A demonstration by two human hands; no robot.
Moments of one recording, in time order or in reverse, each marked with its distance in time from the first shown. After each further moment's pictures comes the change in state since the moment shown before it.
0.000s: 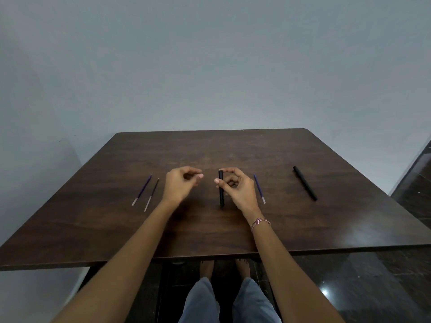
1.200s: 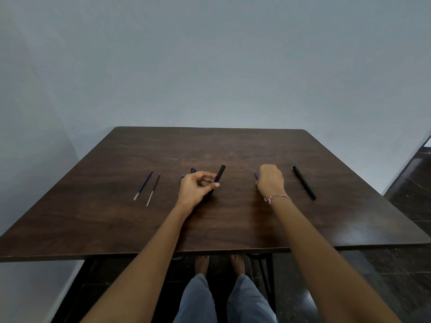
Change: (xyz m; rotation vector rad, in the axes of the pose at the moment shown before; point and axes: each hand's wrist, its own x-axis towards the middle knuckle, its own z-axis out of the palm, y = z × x) left_hand -0.018 -0.008 0.027 -0.242 -0.107 -0.071; right_hand 0.033 -0.025 -0.056 -1.189 -0.073 0.335
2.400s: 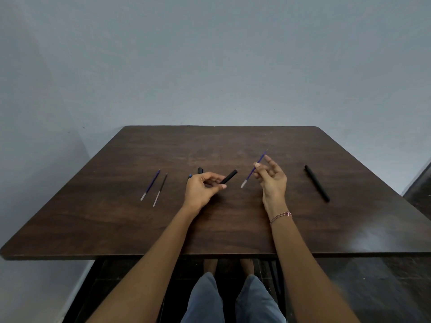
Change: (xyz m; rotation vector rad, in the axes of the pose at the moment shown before) left_hand -0.004 0.004 0.003 0.100 0.026 0.021; right_hand -0.013 -0.015 0.034 1.818 0.148 0.201
